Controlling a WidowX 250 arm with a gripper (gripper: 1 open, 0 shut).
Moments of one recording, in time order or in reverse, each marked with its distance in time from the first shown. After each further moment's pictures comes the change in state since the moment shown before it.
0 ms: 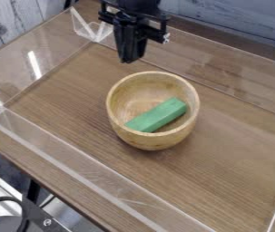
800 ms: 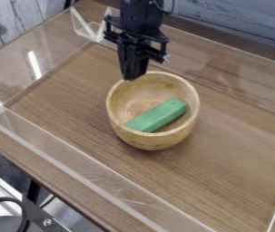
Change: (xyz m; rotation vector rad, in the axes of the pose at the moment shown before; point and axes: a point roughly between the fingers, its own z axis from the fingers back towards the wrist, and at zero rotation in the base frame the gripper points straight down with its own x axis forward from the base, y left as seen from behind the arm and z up) arm 0.004 -0.001 -0.028 -0.023 0.025 -0.043
